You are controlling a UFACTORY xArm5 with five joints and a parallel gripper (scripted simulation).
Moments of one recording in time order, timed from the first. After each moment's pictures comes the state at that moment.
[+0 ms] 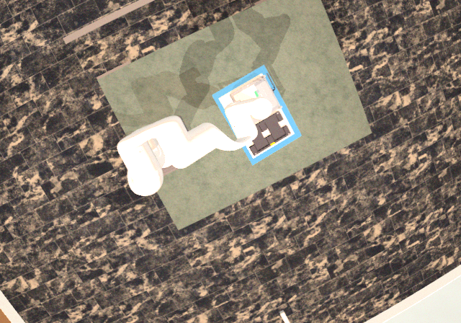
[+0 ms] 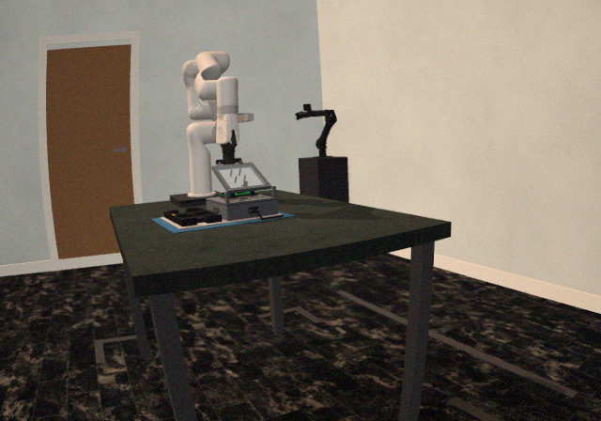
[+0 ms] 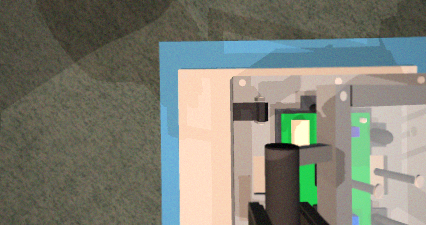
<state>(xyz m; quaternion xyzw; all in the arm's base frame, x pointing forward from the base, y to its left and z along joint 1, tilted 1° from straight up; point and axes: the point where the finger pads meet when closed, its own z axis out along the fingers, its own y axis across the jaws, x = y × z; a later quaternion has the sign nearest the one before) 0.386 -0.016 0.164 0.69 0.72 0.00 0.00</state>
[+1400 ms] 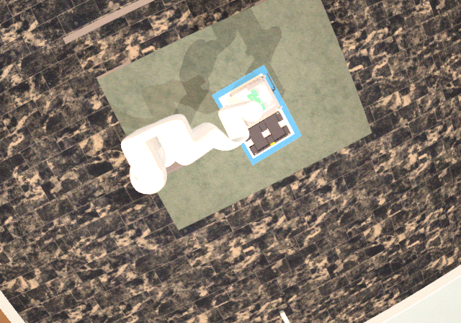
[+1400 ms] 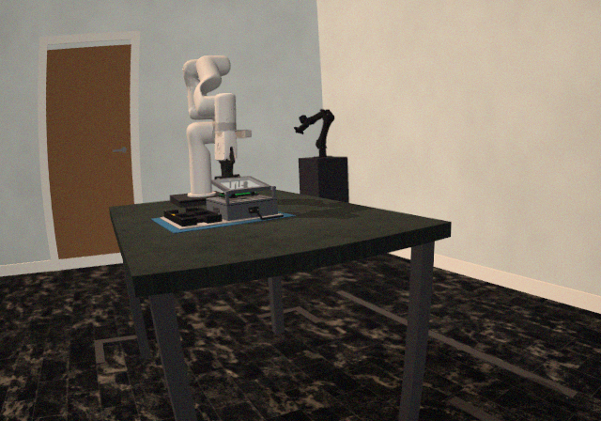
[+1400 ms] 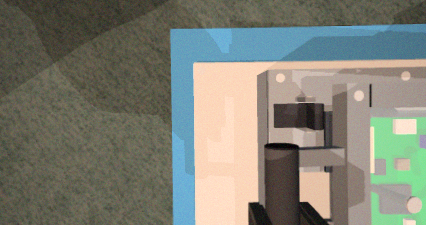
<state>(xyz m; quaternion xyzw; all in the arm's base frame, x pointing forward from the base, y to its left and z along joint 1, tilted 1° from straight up) 0.366 -0.016 0.107 0.69 0.72 0.00 0.00</state>
